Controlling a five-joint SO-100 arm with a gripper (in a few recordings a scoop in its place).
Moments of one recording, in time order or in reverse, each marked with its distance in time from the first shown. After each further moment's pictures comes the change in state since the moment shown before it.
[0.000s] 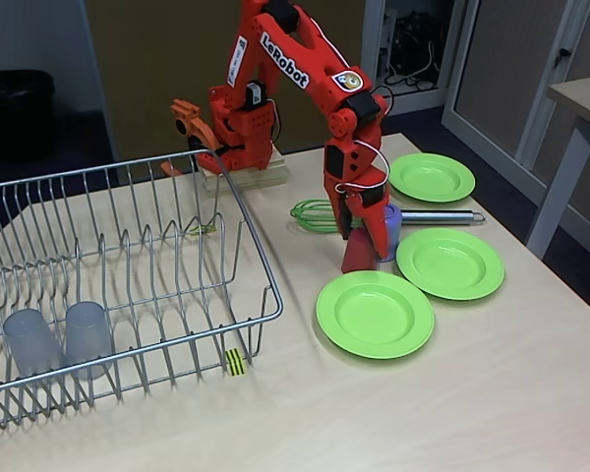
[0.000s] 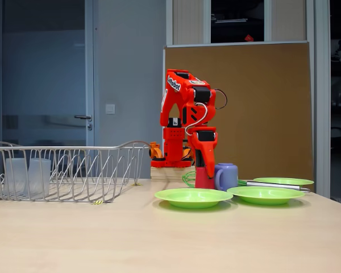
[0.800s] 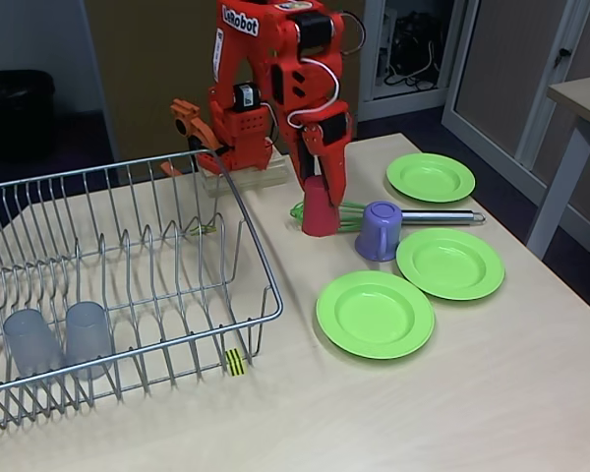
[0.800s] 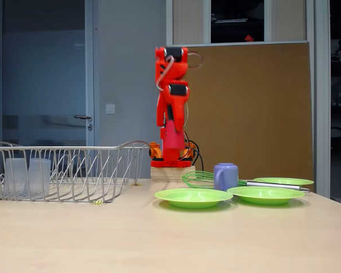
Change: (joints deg) arm 19.0 15.4 -25.1 30.6 -26.5
